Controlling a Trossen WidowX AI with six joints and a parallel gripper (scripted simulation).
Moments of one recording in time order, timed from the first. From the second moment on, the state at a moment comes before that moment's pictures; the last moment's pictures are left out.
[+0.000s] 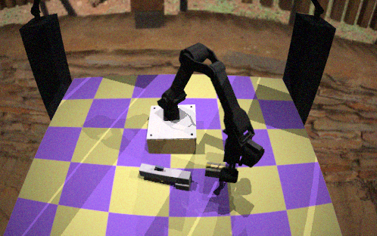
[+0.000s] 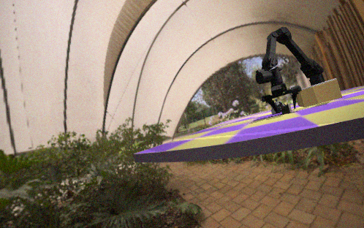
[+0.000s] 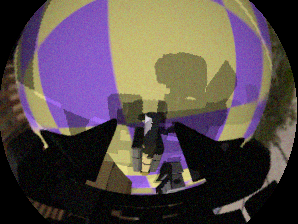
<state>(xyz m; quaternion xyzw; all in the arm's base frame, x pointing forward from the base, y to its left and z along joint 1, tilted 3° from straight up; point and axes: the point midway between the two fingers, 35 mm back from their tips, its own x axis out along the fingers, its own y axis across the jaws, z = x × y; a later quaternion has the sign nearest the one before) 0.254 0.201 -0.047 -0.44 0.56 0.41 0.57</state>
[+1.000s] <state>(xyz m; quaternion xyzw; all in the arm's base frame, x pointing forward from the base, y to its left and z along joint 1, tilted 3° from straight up) 0.192 0.279 0.034 -0.49 0.47 0.51 0.52</state>
